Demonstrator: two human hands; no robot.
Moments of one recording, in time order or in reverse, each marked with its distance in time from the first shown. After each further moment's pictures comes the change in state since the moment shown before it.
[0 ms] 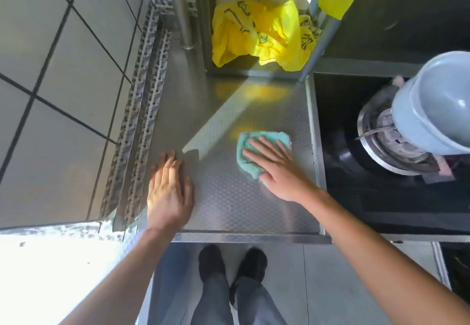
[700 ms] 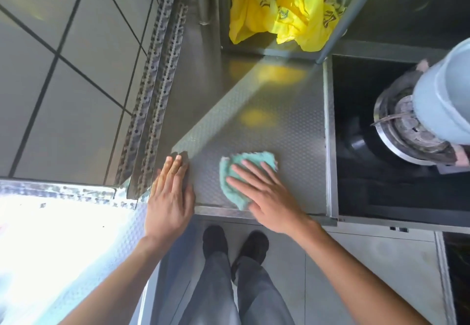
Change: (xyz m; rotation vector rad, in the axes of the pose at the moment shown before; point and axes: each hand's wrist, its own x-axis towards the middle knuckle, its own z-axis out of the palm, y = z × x) left_hand -0.069 -0.029 0.002 0.013 0.066 0.097; right_hand -0.056 -0.079 0.051 -0.086 -0.021 -0.166
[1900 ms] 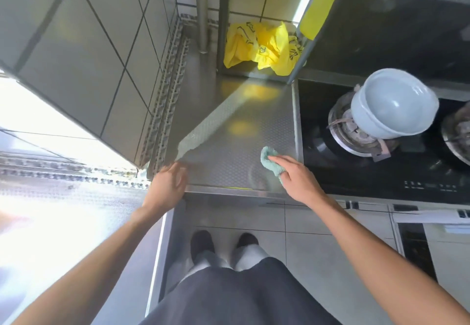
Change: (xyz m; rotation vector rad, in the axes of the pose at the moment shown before) left_hand -0.001 -0.005 -0.065 -0.210 -0.269 -0.117; right_hand -0.068 0.002 -0.100 0.325 0.058 0.556
